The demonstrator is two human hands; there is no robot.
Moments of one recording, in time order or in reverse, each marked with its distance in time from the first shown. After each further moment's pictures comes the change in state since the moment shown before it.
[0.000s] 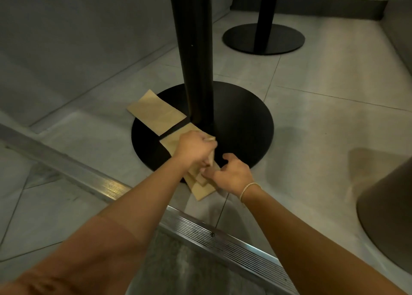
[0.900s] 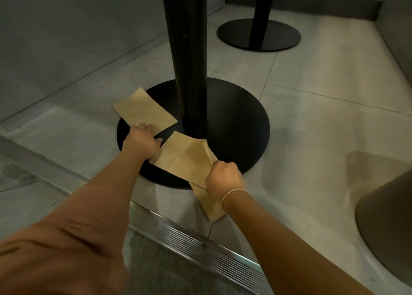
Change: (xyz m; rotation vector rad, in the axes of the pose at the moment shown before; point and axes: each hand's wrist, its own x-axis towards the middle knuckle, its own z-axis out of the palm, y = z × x) left_hand 0.075 -0.097 -0.045 0.740 0.095 -0.135; right_hand 0.021 -0.004 0.012 -0.415 0.080 0.070
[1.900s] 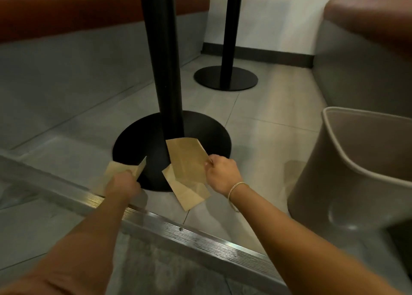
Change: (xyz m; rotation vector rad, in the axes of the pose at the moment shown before) left_hand -0.148 0.004 -0.030 -0.221 -0.007 -0.195; right_hand -0.117 0.022 -0.093 0.224 0.172 -0.255
